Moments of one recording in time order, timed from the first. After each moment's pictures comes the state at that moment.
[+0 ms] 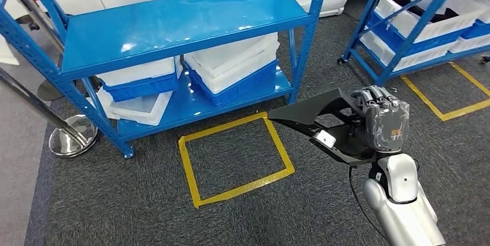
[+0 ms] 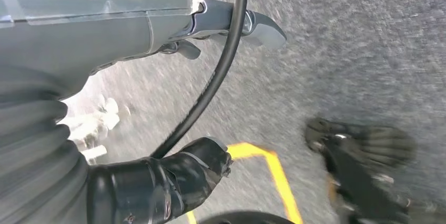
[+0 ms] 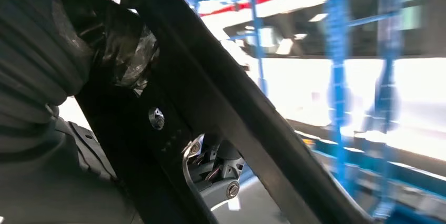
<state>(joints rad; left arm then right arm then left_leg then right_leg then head) 0.01 -0.01 0.11 -0.16 -0.16 -0.07 0.01 -0.34 -0.30 0.38 -1.49 1.24 -0.67 -0.06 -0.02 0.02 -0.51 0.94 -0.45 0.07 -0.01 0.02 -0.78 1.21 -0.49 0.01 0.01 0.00</state>
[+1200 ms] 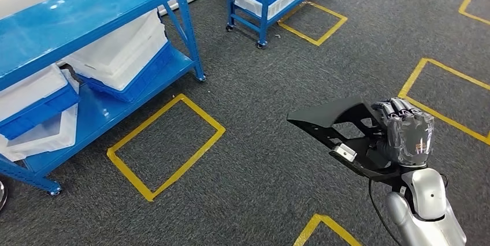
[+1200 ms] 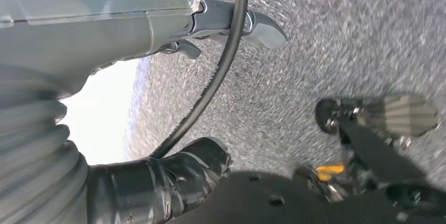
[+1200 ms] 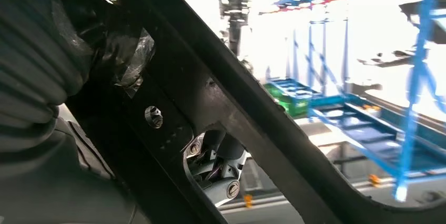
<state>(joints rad) -0.01 -0.05 0.11 -0.16 -0.17 -0.05 0.03 -0.23 -0.38 0.28 -1.59 1.19 -0.65 -0.10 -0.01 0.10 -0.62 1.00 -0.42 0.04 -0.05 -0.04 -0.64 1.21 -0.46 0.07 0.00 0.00</state>
